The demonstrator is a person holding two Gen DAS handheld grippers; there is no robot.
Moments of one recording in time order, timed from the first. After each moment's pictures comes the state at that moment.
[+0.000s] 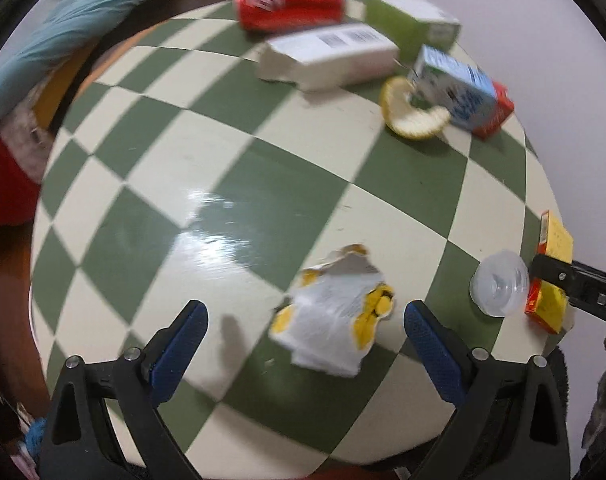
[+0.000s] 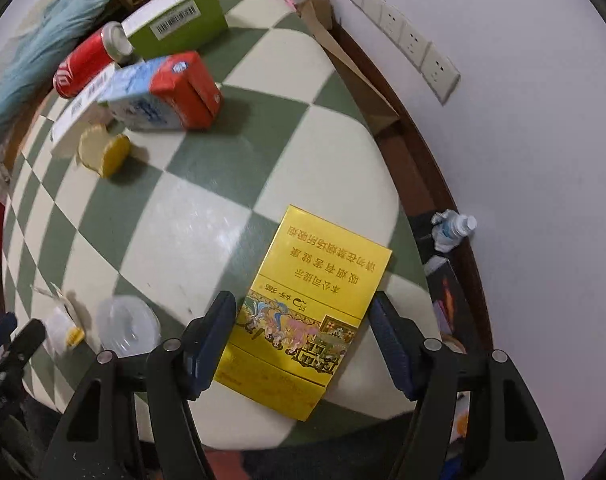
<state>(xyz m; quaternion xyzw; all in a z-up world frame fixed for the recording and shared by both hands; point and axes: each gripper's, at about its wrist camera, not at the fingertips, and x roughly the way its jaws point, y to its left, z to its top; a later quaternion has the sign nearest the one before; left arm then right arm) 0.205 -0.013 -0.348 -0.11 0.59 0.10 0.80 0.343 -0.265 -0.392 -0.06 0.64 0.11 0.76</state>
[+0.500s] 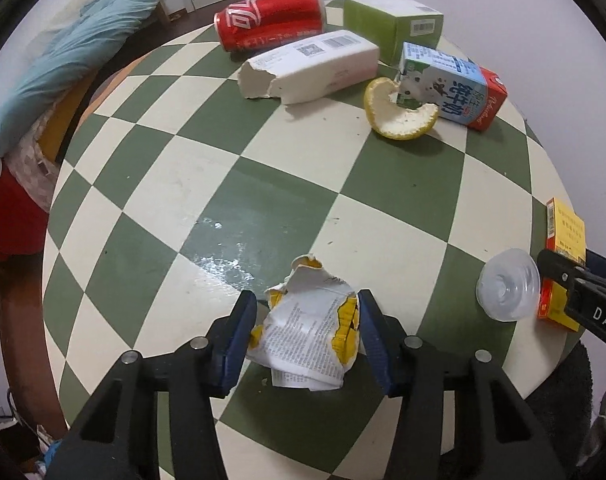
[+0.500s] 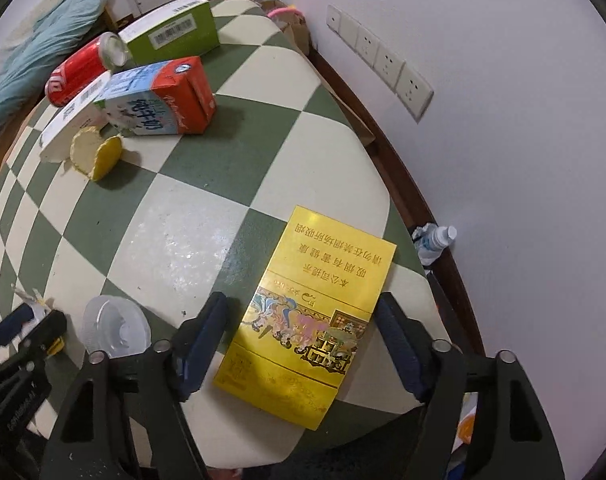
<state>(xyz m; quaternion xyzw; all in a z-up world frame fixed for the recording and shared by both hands) 0.212 -0.040 -0.344 -0.06 0.57 0.12 0.81 0.294 -0.238 -0.379 -0.07 0.58 0.06 0.81</state>
